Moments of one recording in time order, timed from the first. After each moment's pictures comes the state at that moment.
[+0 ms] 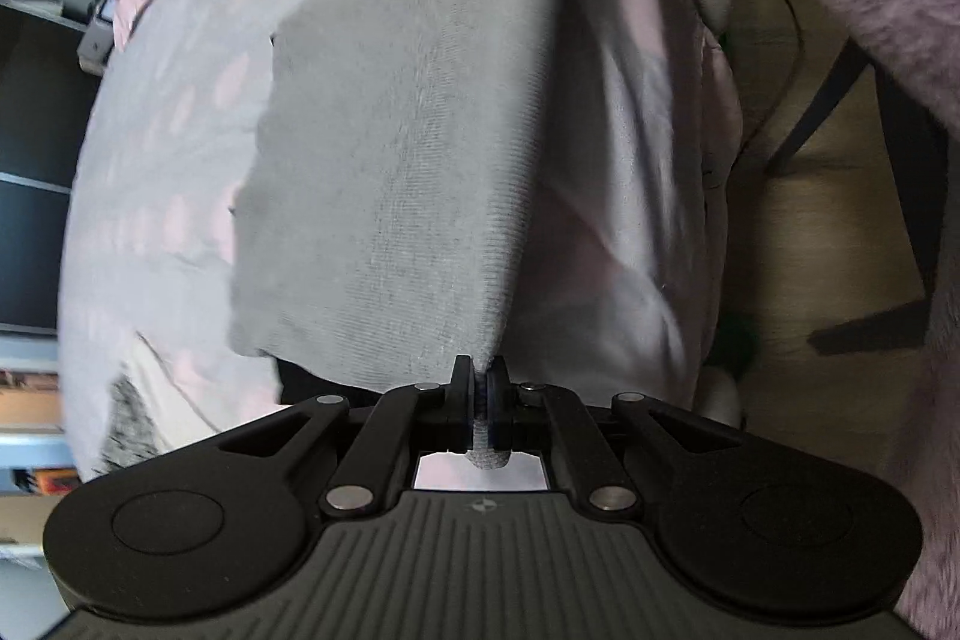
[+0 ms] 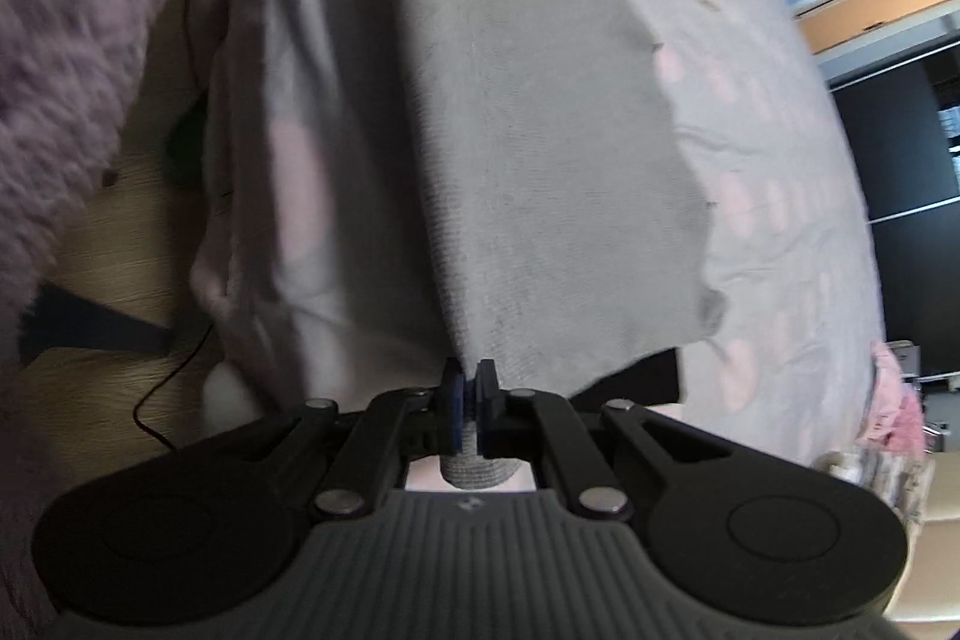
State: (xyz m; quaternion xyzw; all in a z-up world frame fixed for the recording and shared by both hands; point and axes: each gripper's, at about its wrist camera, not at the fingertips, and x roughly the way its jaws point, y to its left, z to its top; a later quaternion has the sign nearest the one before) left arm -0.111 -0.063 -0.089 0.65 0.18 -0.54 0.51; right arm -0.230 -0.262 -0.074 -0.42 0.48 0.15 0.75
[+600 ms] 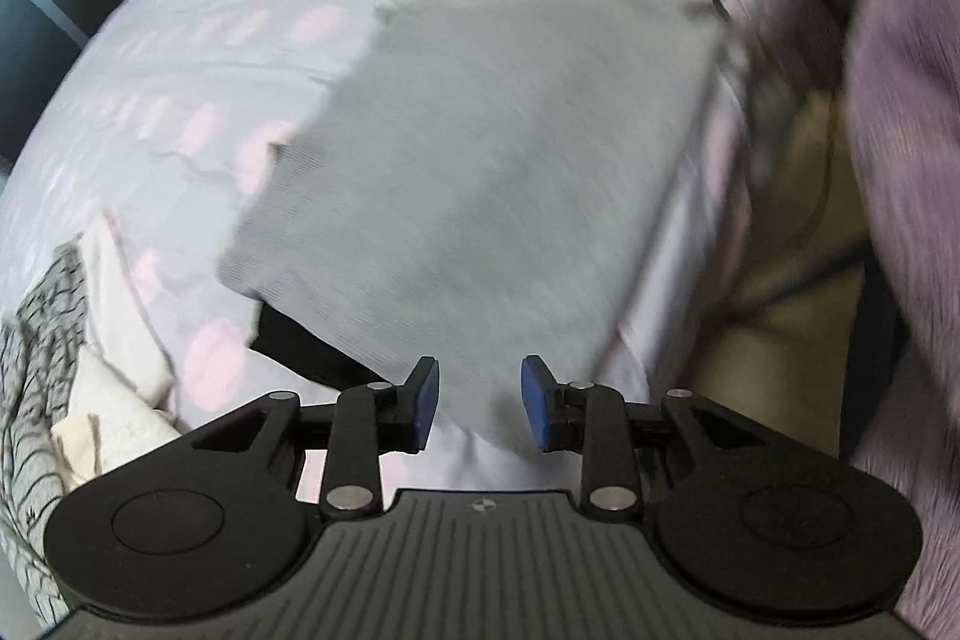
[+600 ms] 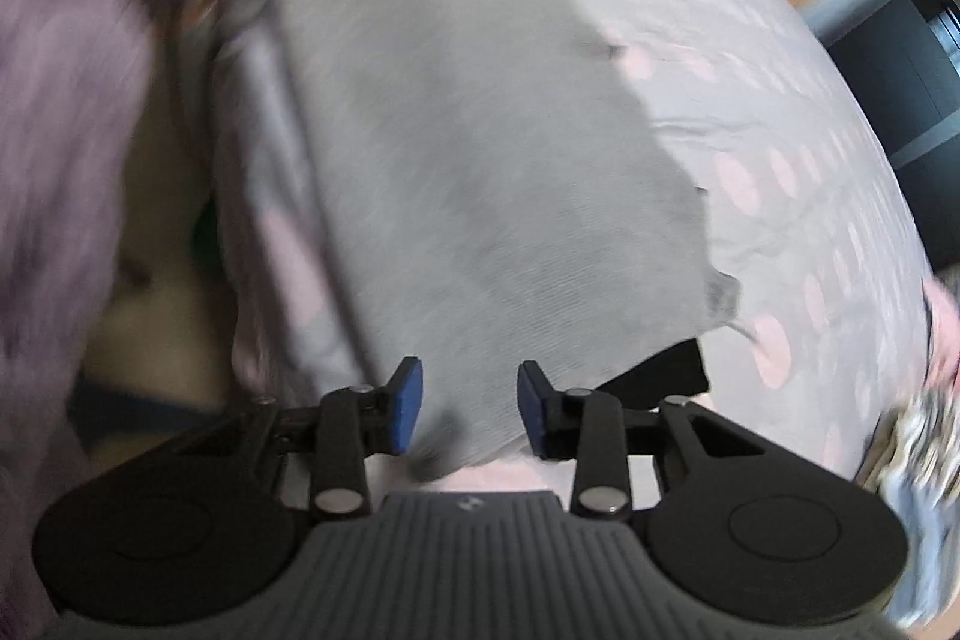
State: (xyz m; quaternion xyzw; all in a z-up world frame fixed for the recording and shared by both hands) left arm -0.060 -0.071 -0.037 0.47 0.30 -0.55 0.62; right arm -0.233 -0.288 -0.038 -0.28 0.48 0.13 0.82
